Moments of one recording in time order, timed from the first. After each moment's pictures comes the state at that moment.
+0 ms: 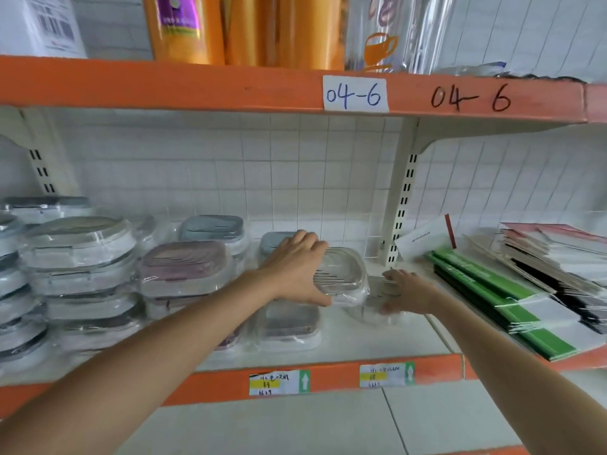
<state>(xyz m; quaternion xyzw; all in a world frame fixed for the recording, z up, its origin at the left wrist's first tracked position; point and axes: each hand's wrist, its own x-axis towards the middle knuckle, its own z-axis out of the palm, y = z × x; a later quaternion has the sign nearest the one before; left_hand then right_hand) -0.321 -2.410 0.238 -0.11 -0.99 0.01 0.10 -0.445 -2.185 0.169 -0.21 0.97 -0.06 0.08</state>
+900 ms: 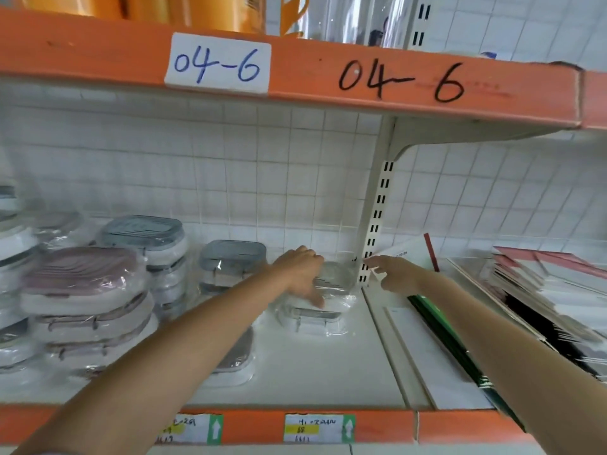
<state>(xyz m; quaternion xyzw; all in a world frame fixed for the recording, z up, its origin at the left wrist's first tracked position) -0.466 -2.345 0.208 -0.04 -1.00 0.00 -0.01 -0.560 -2.152 0.206 -0.29 0.94 -0.13 0.13</state>
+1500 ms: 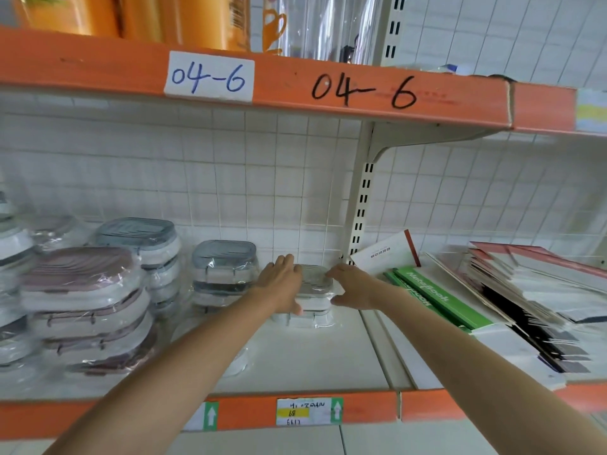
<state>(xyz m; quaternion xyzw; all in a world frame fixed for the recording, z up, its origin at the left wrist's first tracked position) -0.447 -2.338 0.177 0.00 -1.00 0.06 0.05 -0.521 -2.178 0.182 -0.36 0.93 -0.03 0.06</state>
